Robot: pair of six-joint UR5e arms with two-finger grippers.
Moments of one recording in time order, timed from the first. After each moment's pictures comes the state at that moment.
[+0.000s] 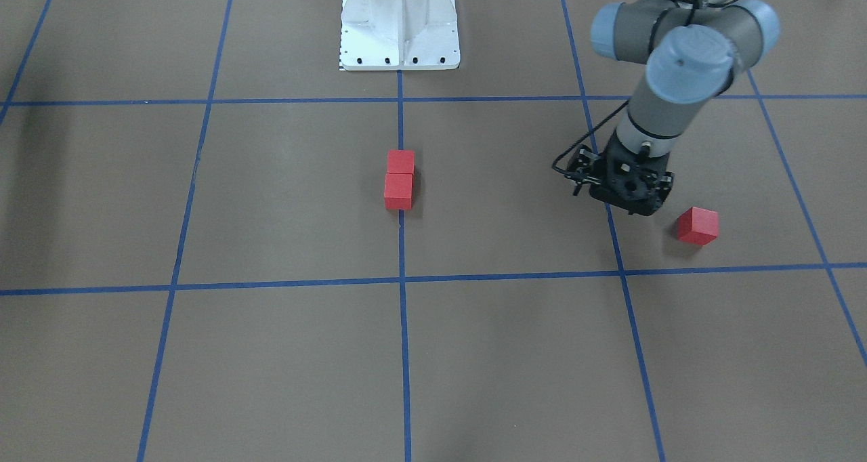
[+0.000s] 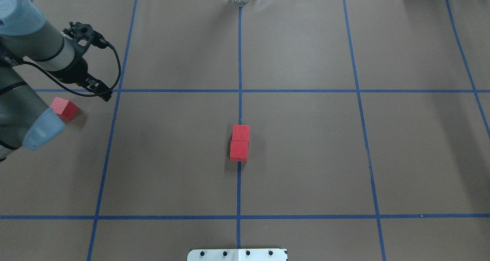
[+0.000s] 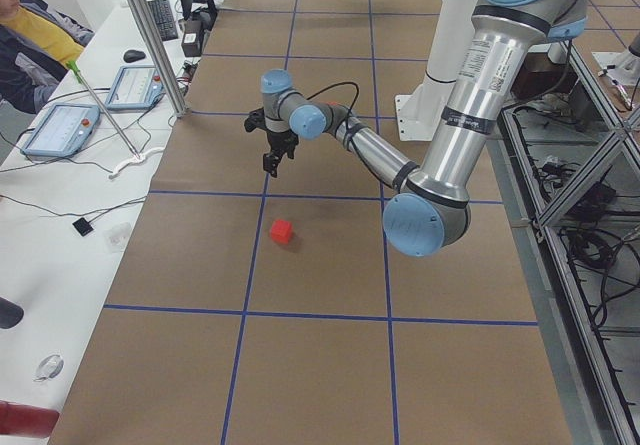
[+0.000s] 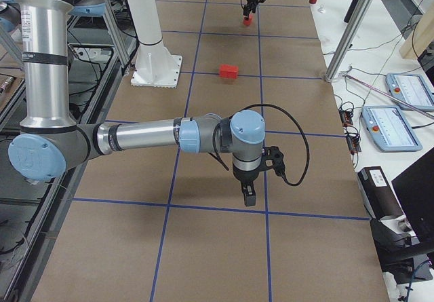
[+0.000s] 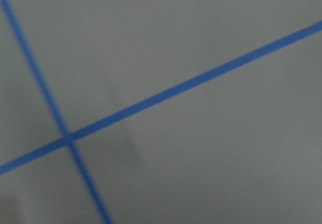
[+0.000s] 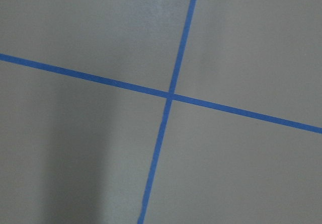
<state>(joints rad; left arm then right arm) -0.95 -1.88 -1.78 -1.60 -2.13 -0.26 1.64 -1.60 1.76 -1.69 2.27 -0.19</state>
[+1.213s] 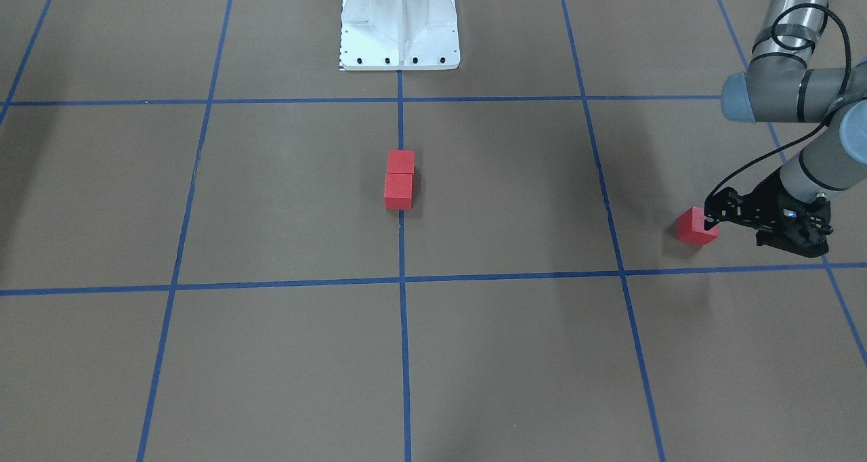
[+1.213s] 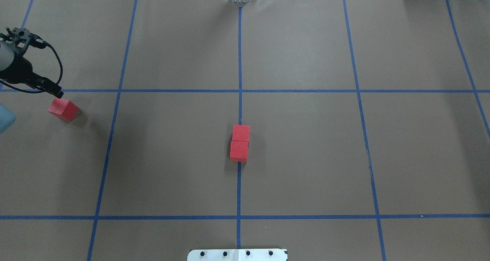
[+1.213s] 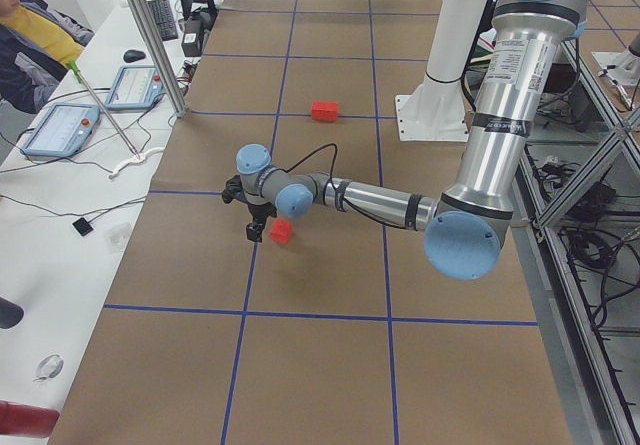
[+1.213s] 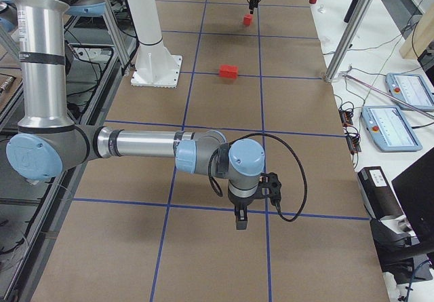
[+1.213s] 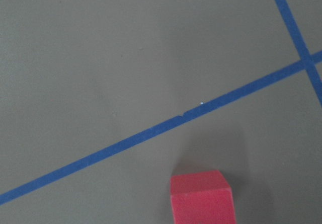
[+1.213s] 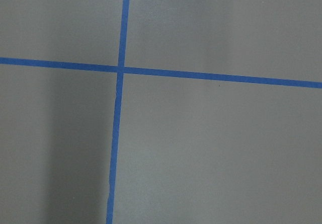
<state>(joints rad) -1.08 -1.78 -1.48 -1.97 -2.24 -0.34 1.69 -1.60 1.64 -1.68 2.29 -0.20</state>
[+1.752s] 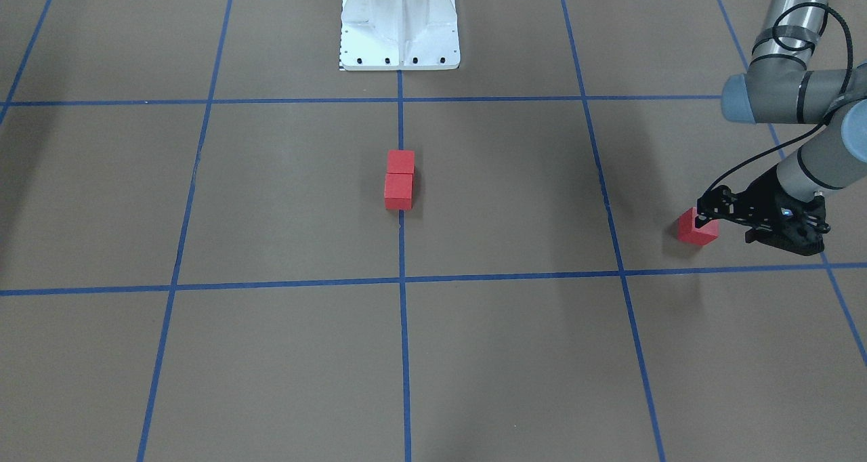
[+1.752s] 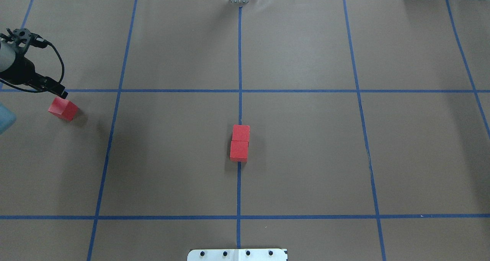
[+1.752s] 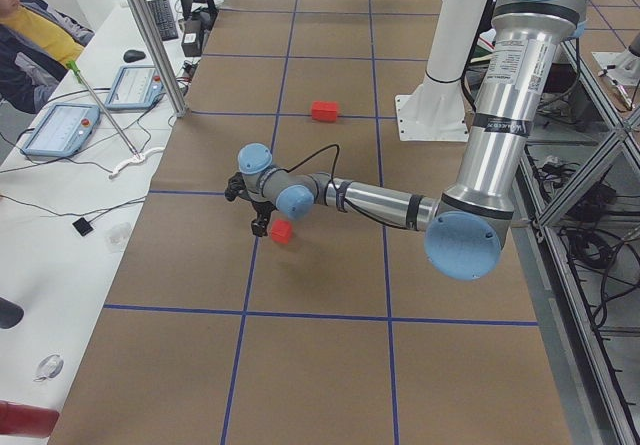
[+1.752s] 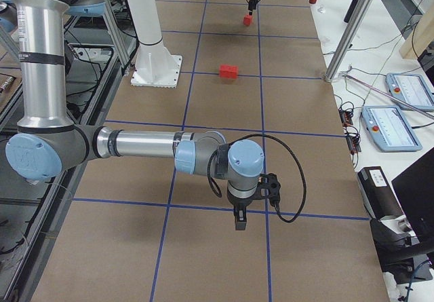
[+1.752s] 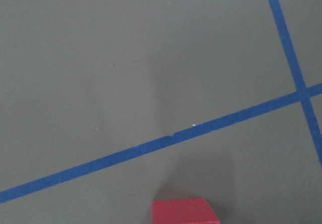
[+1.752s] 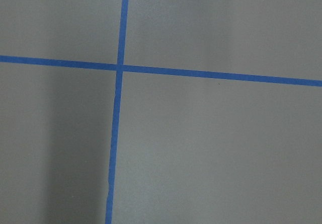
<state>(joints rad) -1.07 -1.77 -1.50 -1.99 -2.29 -0.40 1.69 -1.60 1.64 -1.68 2.29 -0.20</state>
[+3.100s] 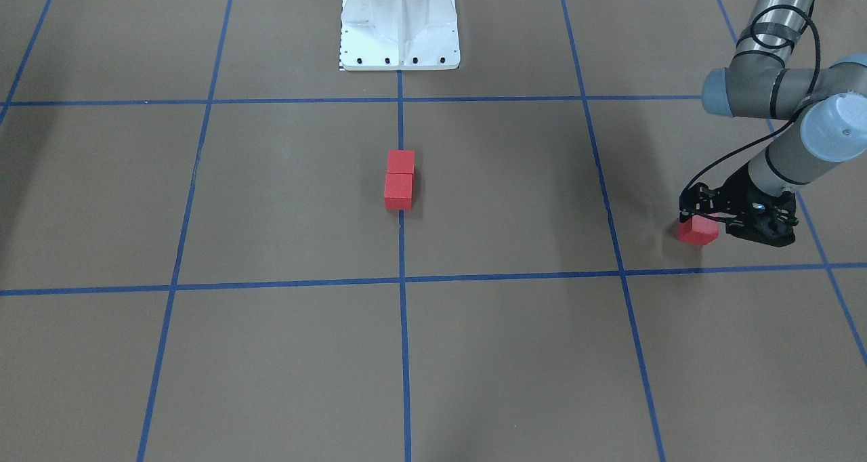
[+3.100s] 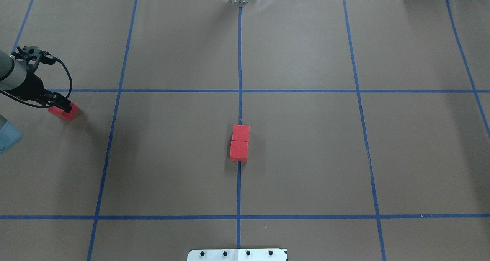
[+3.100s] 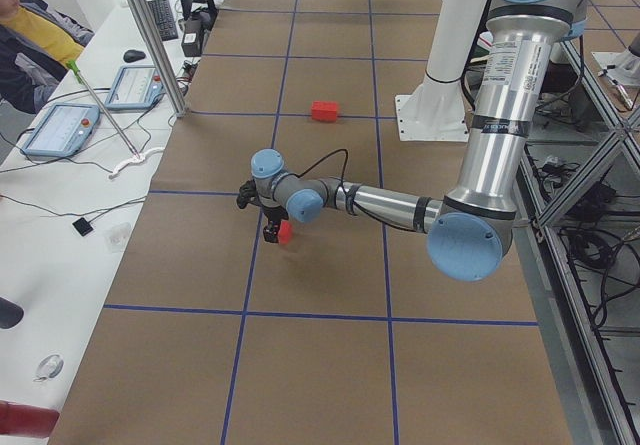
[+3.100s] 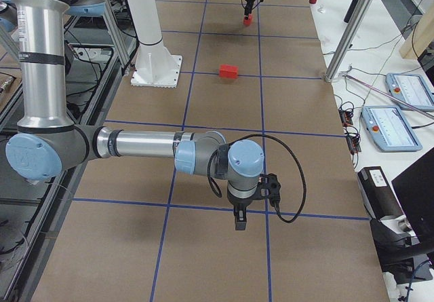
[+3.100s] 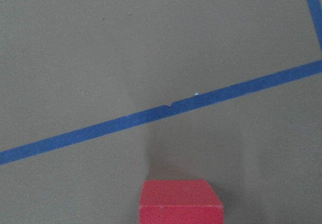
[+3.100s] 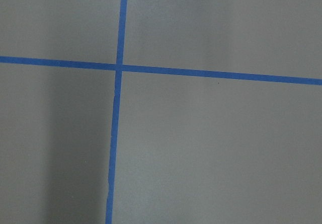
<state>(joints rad) -1.01 -1.74 -1.50 -1.99 -2.22 -0.47 1.69 -1.60 1.64 -1.68 2.29 -0.19</state>
